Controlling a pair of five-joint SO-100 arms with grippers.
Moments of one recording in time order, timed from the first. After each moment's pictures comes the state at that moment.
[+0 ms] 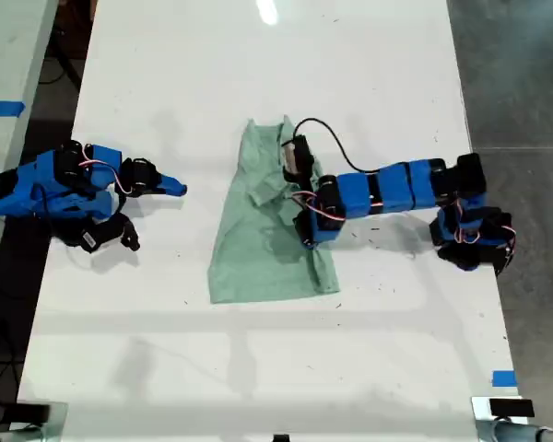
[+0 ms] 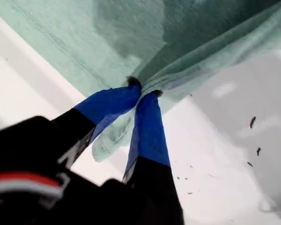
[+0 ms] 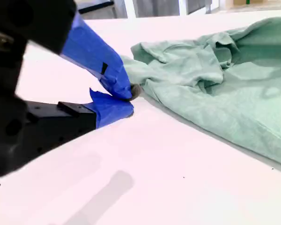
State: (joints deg) arm 0 -19.0 206.1 181.1 63.5 9.9; arm 1 -2.0 73.1 62.3 90.4 -16.9
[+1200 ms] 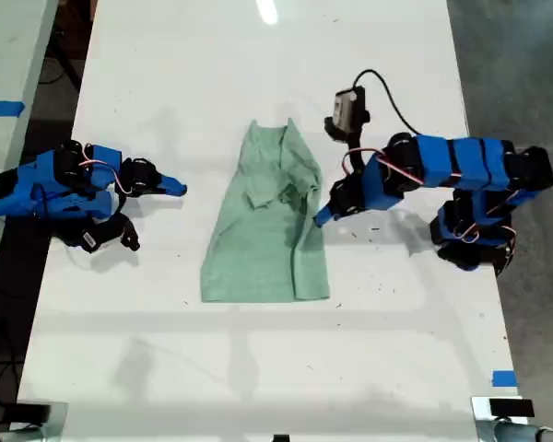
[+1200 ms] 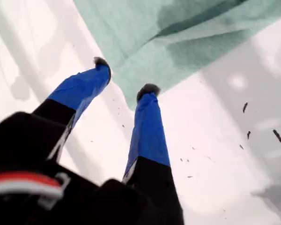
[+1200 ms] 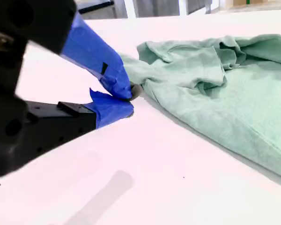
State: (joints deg) arm 0 -19.0 206.1 181.1 63.5 9.9; arm 1 1.9 113.7 85.1 90.8 -19.2
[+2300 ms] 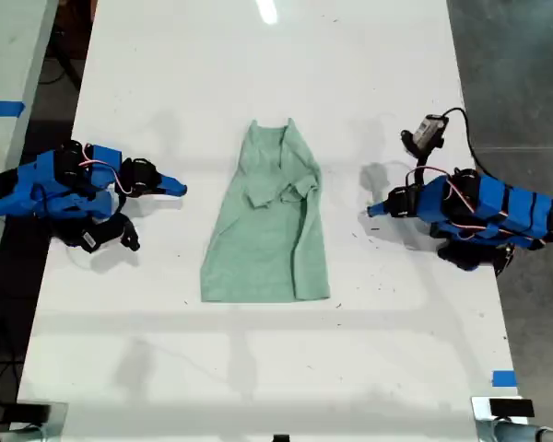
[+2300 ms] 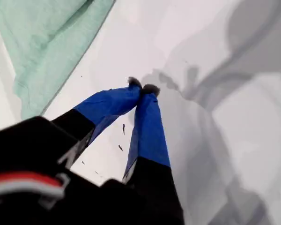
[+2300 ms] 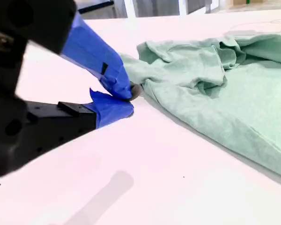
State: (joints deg) arm 0 -19.0 206.1 181.1 63.5 9.9; arm 1 19.1 200.1 174.6 73.6 -27.0
